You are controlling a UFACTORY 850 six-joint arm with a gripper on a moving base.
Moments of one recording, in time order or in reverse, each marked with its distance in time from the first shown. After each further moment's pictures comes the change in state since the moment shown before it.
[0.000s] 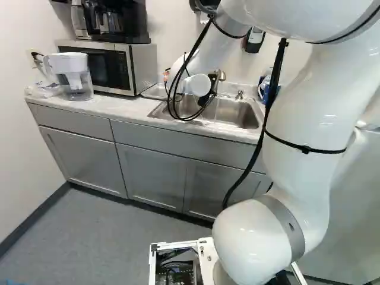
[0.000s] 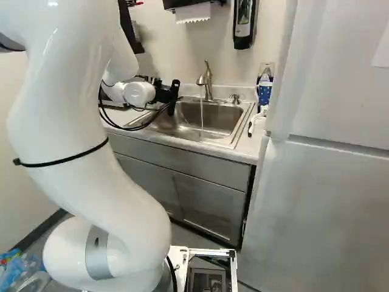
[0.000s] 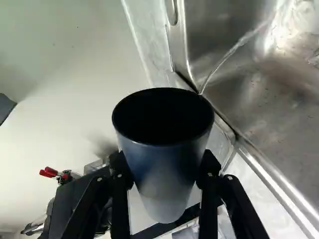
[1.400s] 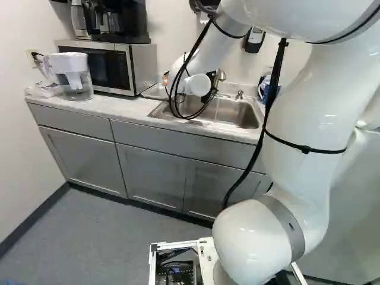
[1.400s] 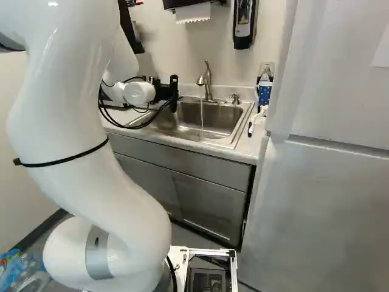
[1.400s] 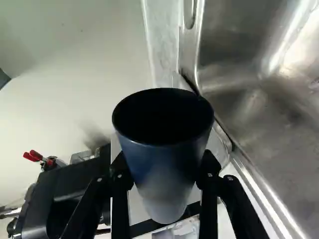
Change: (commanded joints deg) arm 0.0 0.0 0.0 0.0 0.0 -12.7
